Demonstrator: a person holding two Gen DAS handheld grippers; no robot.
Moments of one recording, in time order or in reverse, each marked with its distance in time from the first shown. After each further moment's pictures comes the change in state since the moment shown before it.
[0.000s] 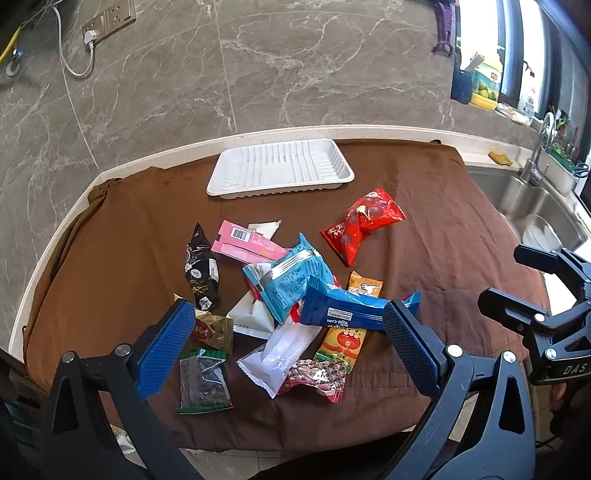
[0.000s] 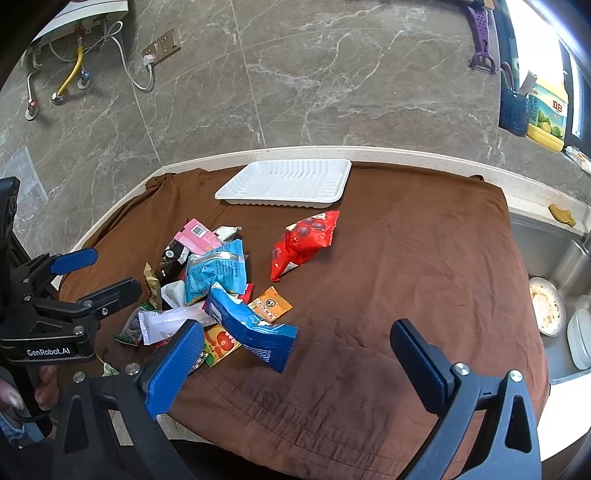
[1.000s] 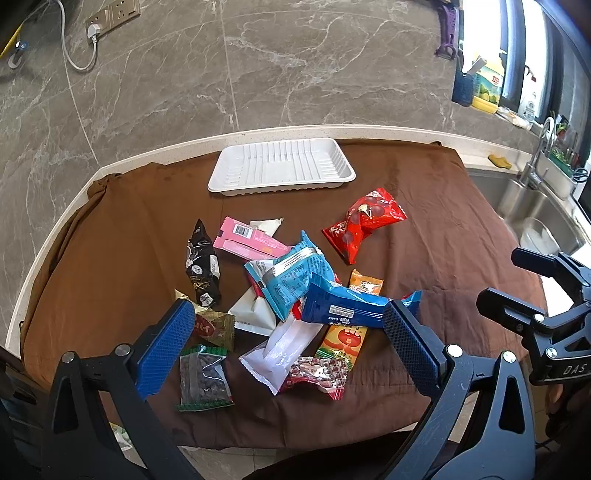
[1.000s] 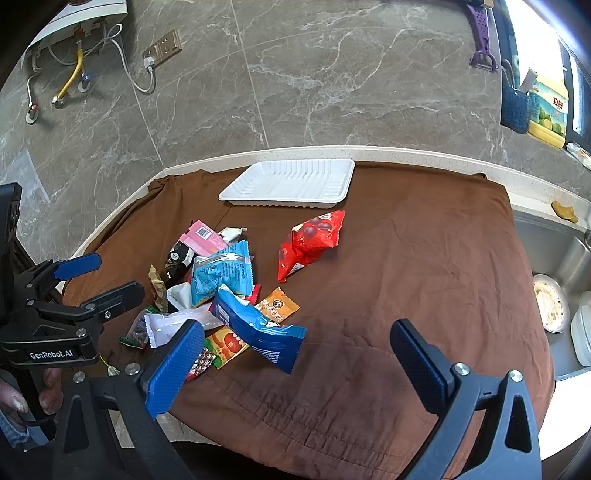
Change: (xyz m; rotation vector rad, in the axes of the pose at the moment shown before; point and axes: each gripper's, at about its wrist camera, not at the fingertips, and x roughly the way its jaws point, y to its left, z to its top) left arm 0.000 0.004 -0.005 -0.014 0.001 -0.008; right arm 0.003 0.007 0.001 0.004 0.004 0.013
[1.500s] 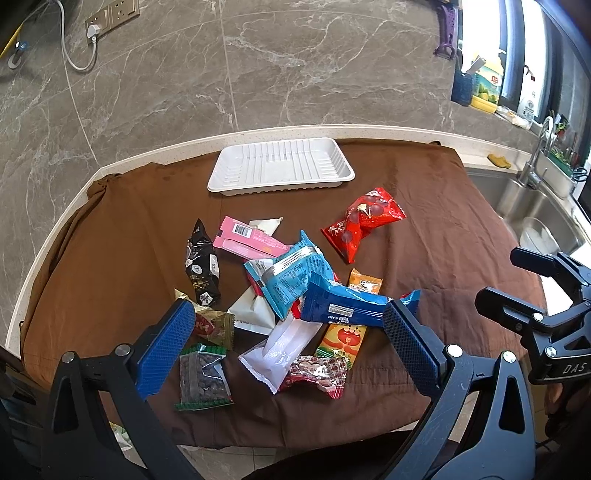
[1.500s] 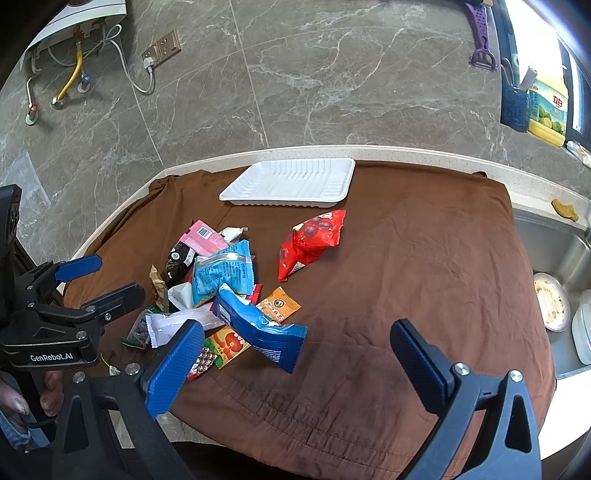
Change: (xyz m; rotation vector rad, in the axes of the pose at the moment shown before) left arm -0.001 0.001 -0.001 -0.001 0.001 -0.001; right arm 0.000 0.001 -0.001 0.001 0.000 0.002
